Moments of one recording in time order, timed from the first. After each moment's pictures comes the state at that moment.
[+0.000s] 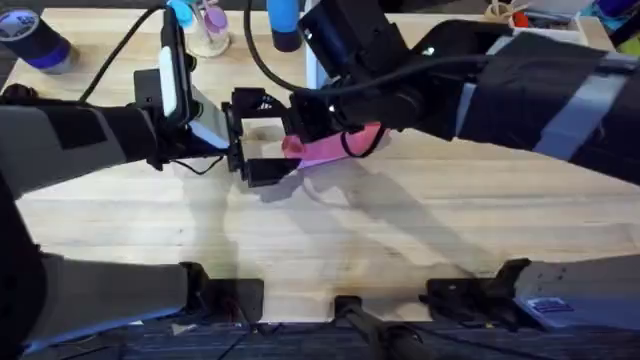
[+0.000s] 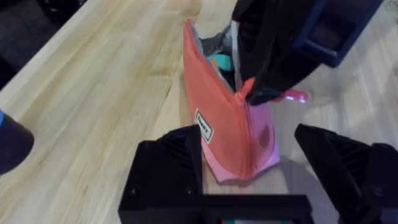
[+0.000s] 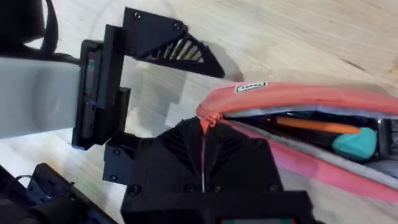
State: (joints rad) left arm 0.15 1.54 0.62 -0.25 1.26 1.31; right arm 0.82 1.59 1.22 -0.52 -0.03 0.43
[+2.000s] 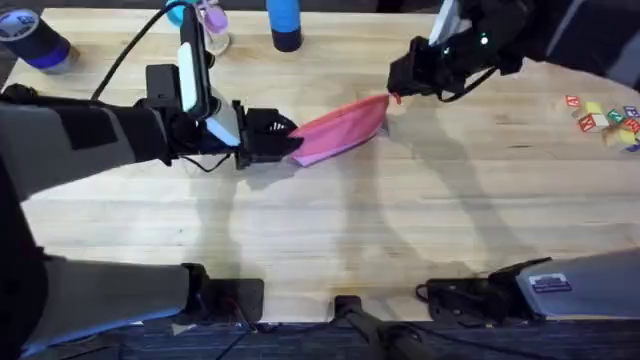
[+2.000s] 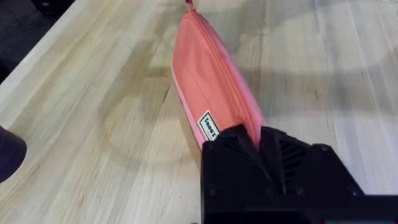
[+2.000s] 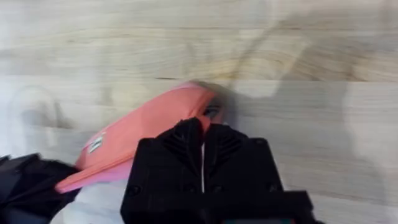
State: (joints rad) left arm 0.09 1.54 0.62 -0.19 1.20 1.22; right arm 0.25 1.61 1.21 -0.66 -0.15 0.39
